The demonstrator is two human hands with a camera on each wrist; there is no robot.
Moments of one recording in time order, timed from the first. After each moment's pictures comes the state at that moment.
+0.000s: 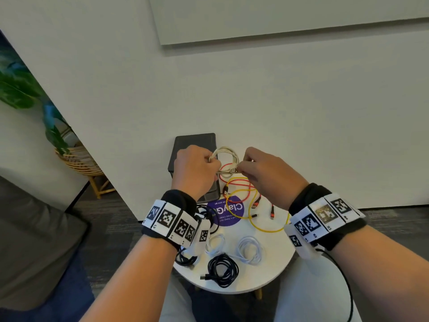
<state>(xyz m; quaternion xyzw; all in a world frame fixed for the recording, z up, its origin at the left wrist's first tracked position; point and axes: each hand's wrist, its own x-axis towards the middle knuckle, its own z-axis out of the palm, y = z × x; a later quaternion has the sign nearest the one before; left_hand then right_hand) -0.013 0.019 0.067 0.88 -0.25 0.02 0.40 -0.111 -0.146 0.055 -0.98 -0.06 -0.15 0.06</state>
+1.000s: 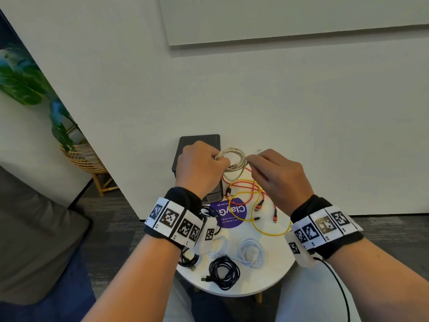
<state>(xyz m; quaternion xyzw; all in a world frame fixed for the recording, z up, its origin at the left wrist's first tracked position) -0.014 0.017 0.076 0.89 -0.27 0.05 0.36 -0.117 -0.148 0.039 -0.90 -0.09 -0.42 0.10</state>
